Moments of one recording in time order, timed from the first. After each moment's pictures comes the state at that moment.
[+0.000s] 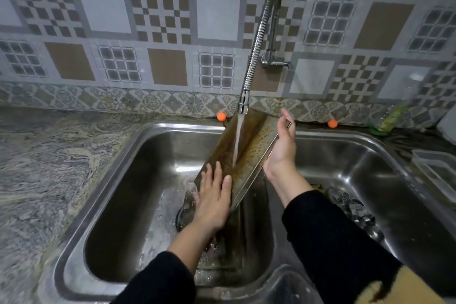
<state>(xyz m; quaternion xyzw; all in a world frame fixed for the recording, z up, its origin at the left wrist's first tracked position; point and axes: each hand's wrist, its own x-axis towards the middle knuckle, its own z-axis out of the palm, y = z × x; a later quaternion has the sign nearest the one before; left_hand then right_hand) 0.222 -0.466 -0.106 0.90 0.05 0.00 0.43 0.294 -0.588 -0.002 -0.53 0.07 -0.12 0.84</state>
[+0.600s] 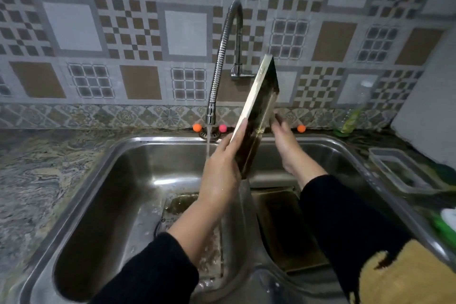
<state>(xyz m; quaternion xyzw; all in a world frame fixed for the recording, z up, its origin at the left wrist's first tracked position) 0.228 -0.526 -0.003 0.83 -0.18 0.29 0.44 0.314 -0.674 0.025 -0.74 0.04 -0.06 0.67</state>
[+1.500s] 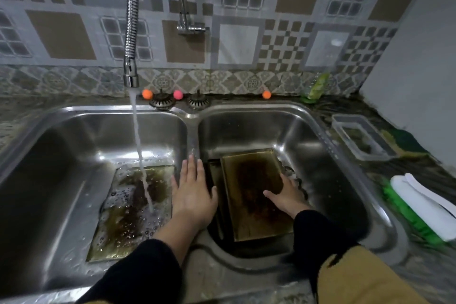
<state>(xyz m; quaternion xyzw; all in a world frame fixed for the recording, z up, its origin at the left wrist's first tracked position) 0.225 -0.601 -0.114 0.99 -0.01 -0.05 0.16 0.258 -0.840 -0.156 -0.92 0.22 0.15 0.29</state>
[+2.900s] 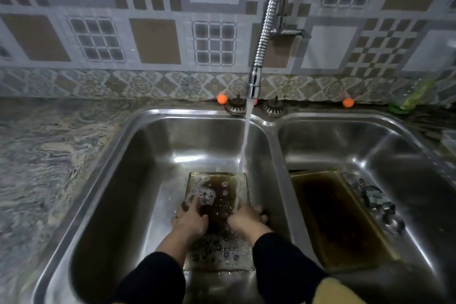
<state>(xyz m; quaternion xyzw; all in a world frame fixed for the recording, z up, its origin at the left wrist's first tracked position) 0.249 -0.399 -0.206 0.91 0.21 -0.25 0.27 0.264 -0.539 -0.169 -0.88 0.20 0.31 0.29</state>
